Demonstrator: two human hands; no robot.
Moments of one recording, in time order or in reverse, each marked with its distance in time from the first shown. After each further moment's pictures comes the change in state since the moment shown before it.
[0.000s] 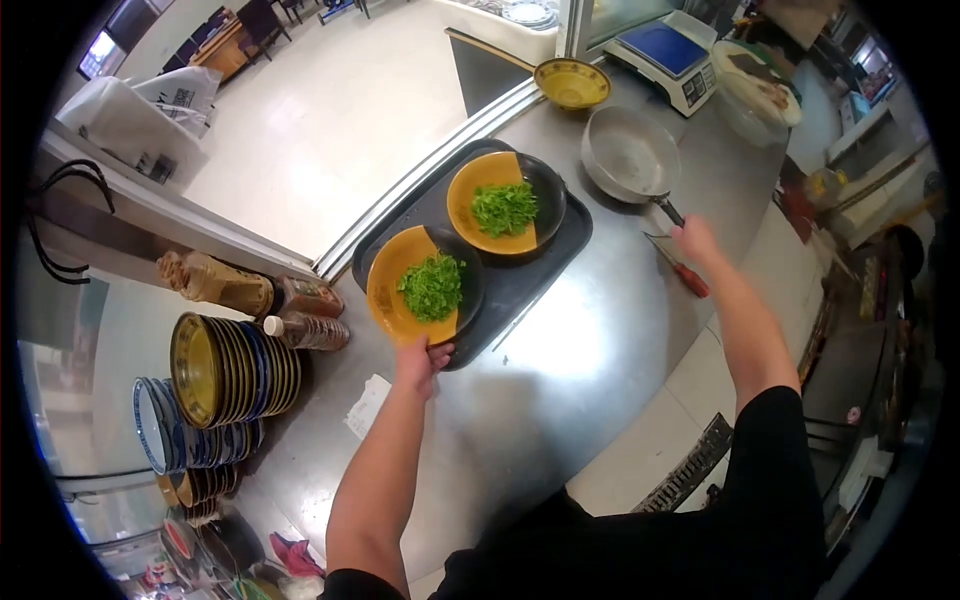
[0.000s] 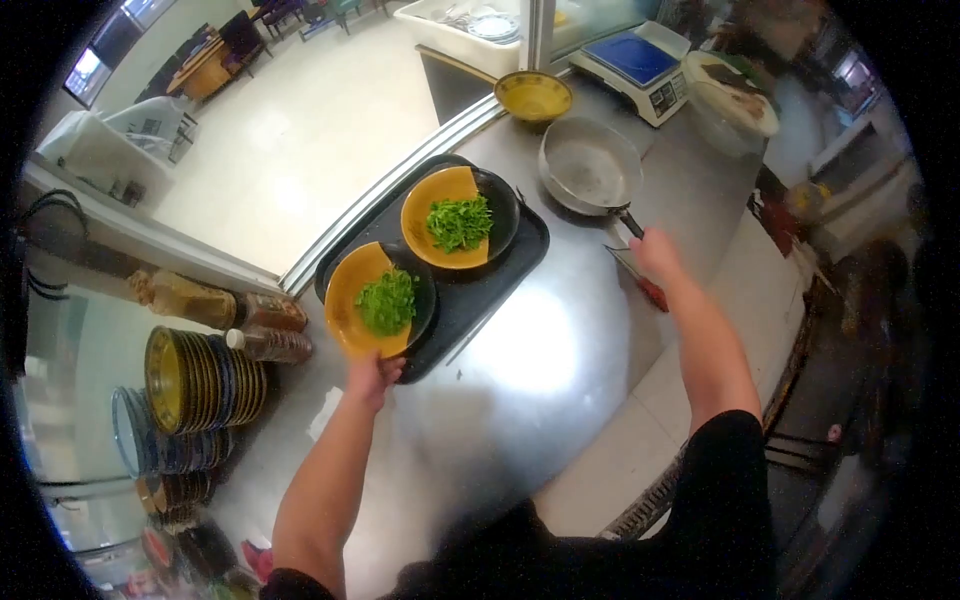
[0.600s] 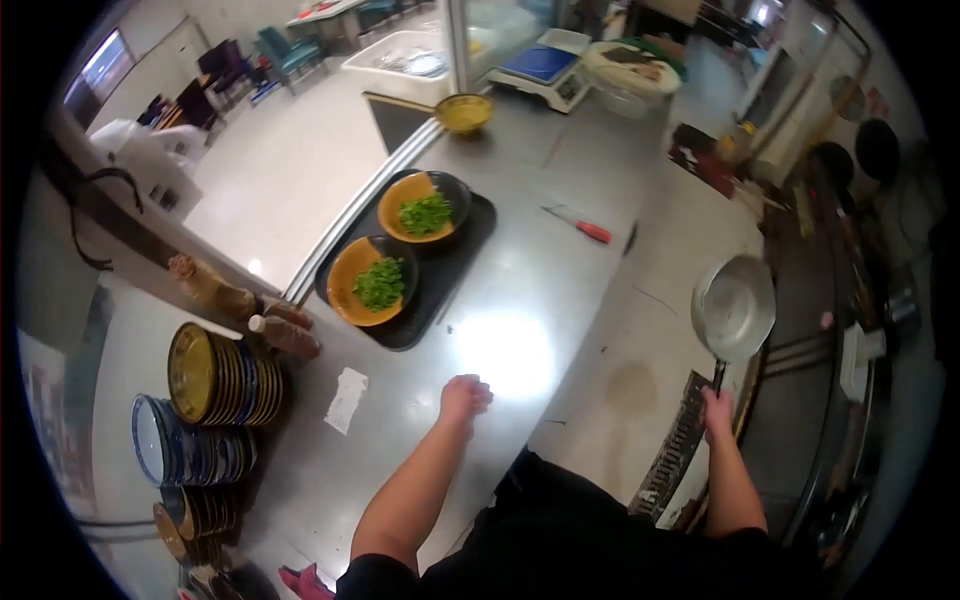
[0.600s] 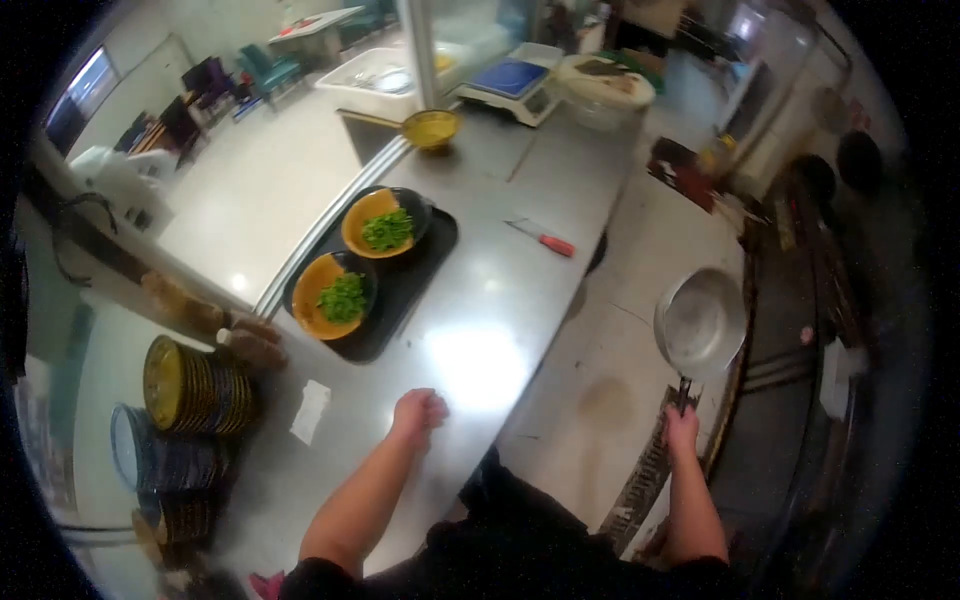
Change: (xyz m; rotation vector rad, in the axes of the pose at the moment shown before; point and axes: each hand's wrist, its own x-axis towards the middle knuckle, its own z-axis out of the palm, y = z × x) left_hand -0.189 -0.167 0.004 0.178 -0.323 -0.194; right_hand -0.602 0.179 0.025 1.009 0.319 0.780
